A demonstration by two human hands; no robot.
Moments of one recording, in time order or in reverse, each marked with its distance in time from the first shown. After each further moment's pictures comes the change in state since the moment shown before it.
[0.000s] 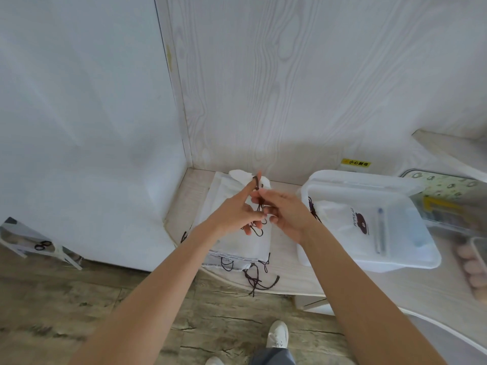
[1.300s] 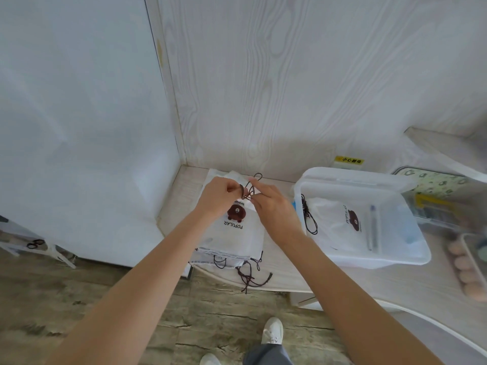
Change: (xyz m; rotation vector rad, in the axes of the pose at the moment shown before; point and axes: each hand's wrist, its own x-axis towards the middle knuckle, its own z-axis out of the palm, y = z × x) left_hand 0.018 0.001 -0.014 0.156 0.350 -0.016; right_hand 0.014 0.031 -0.001 -1.352 0.311 -0.778
